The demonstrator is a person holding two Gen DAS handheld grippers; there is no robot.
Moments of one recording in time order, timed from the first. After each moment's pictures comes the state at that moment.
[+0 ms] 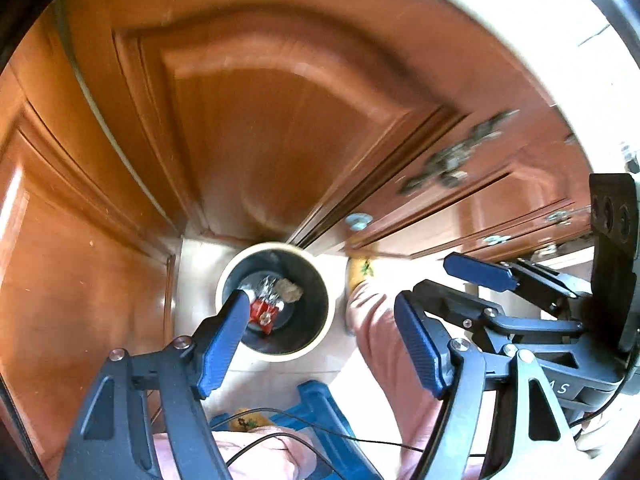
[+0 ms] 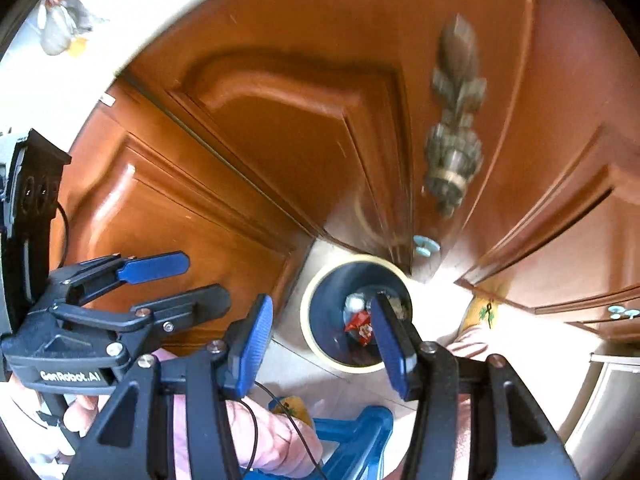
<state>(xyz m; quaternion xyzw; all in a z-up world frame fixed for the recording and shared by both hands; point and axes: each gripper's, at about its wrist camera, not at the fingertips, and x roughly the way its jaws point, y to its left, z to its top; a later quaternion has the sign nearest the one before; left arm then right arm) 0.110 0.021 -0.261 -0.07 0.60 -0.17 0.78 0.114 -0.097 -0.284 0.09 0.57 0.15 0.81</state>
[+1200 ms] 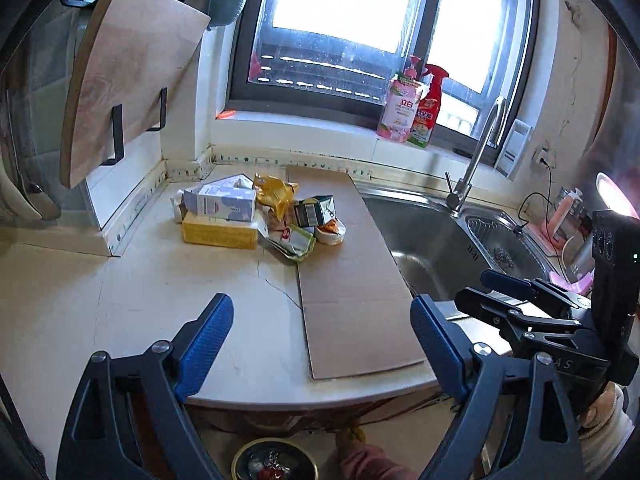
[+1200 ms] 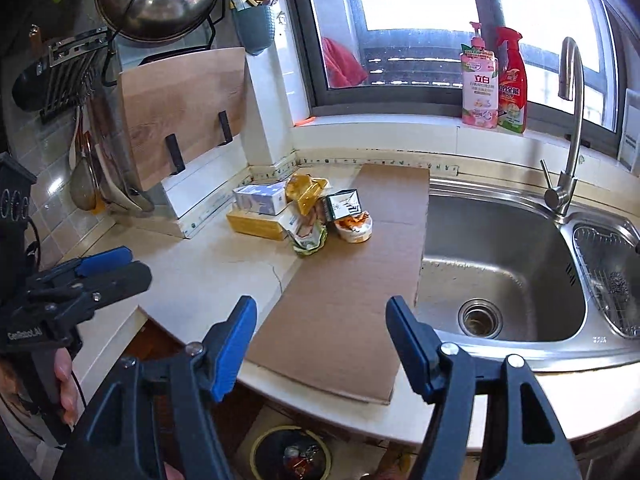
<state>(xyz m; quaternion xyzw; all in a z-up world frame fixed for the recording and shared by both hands) 0.177 -0.053 0.035 -0.03 0.33 -0.20 0.92 0.169 -0.207 -0.017 0.03 0.33 0.06 0.94</state>
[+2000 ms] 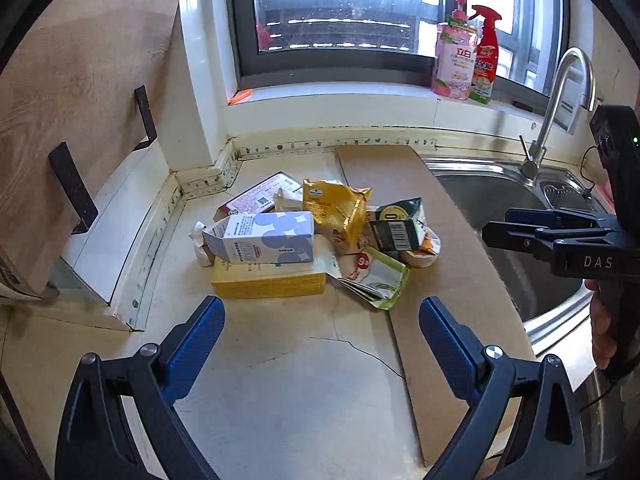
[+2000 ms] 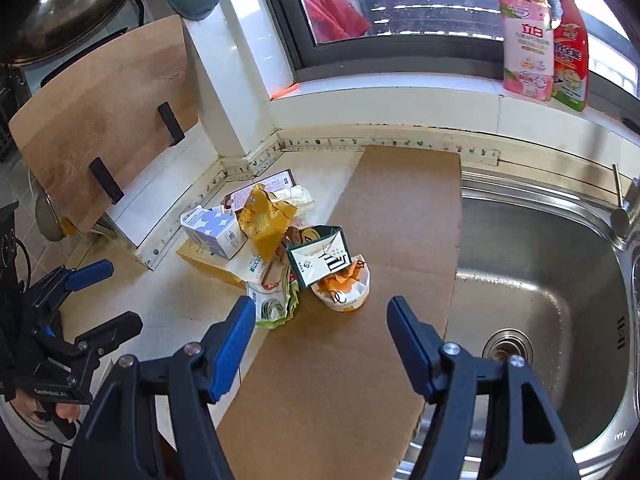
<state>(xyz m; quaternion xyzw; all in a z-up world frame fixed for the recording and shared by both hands) 0.340 -0.067 0.005 0.07 0.40 -0.14 0.90 0.358 -0.230 -0.044 0.06 0.42 0.10 0.90</state>
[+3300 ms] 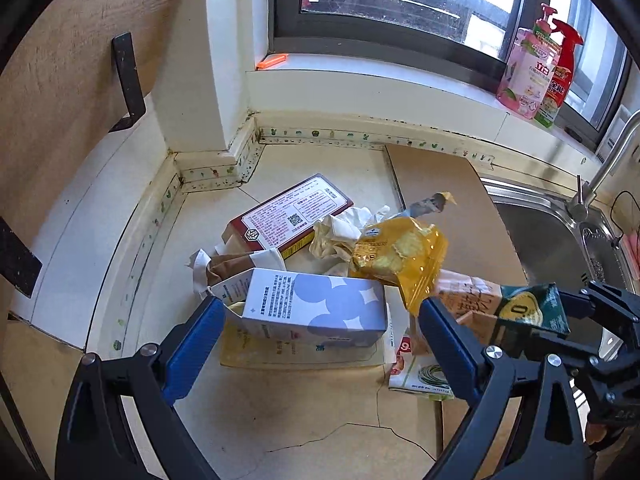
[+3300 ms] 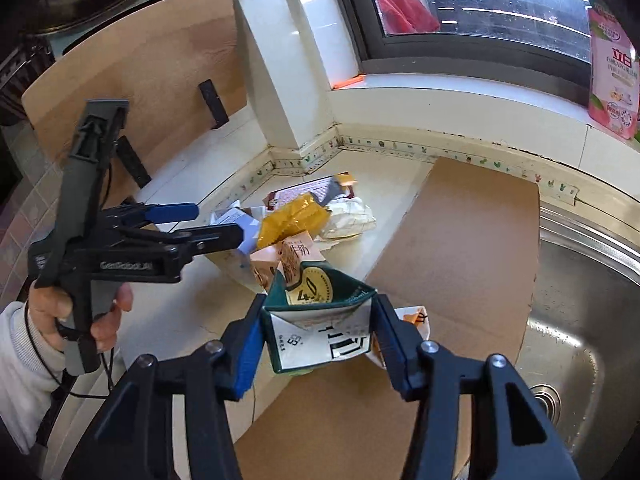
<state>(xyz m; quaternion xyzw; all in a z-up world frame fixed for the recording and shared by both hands) 0.456 -0.056 -0.024 0.02 0.46 -0.11 0.88 0.388 -0.203 -0.050 0.03 0.40 0.22 0.89</state>
